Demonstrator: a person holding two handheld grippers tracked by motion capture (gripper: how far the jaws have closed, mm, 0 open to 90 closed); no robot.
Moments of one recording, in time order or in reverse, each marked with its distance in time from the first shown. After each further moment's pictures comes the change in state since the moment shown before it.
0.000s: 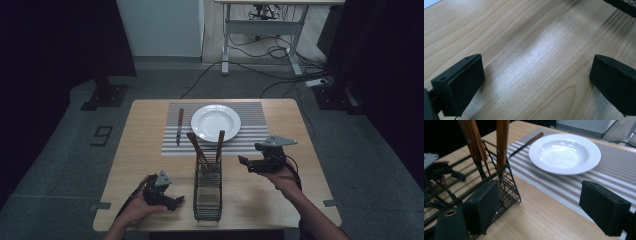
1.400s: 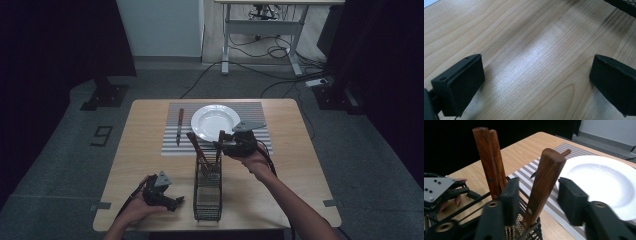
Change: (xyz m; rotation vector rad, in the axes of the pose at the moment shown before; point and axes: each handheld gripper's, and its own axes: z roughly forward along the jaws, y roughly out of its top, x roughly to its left) left arm -0.001 -0.001 -0.001 -0.003 -0.001 -0.002; right arm 0.026 0.047 0.068 -0.033 0.148 -0.063
